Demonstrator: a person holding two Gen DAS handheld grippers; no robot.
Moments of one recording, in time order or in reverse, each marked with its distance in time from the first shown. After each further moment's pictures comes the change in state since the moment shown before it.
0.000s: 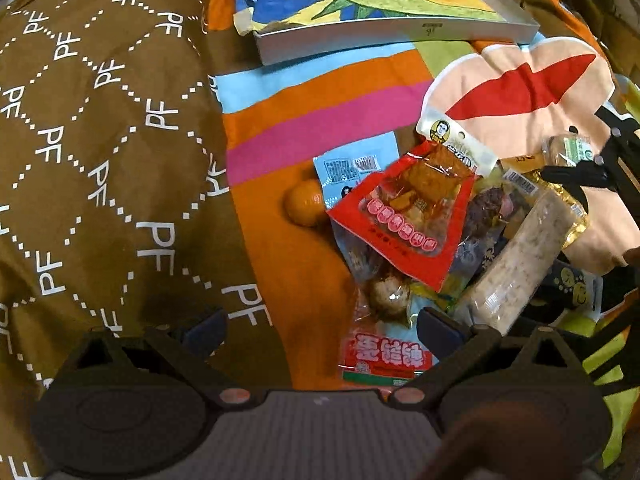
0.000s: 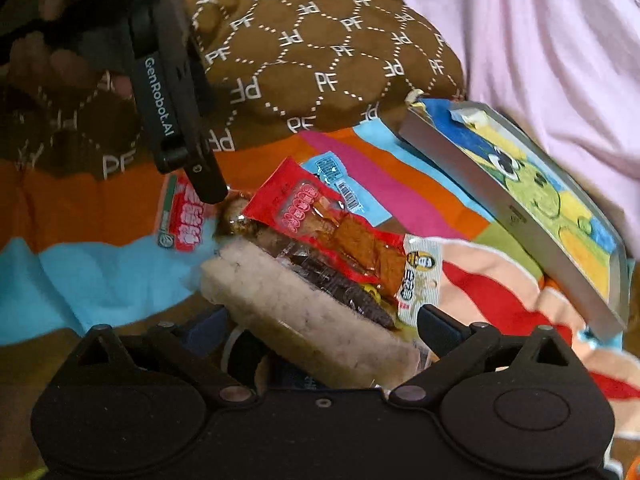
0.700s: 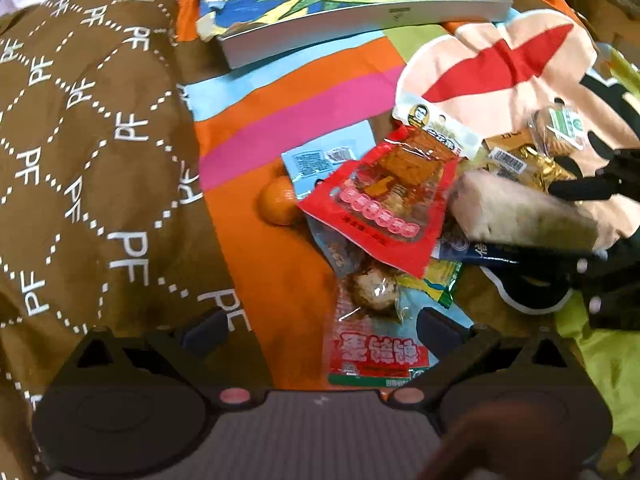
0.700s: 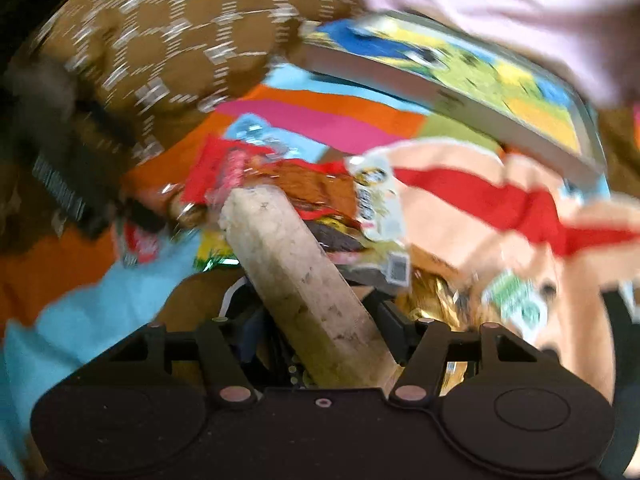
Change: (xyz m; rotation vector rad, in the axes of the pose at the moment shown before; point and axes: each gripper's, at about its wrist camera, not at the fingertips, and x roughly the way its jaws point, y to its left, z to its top) left arm 0.011 -0.017 -0.005 0.103 -0.036 0.021; right arm -0.010 -0.030 -0.010 0.534 0.174 -0.046
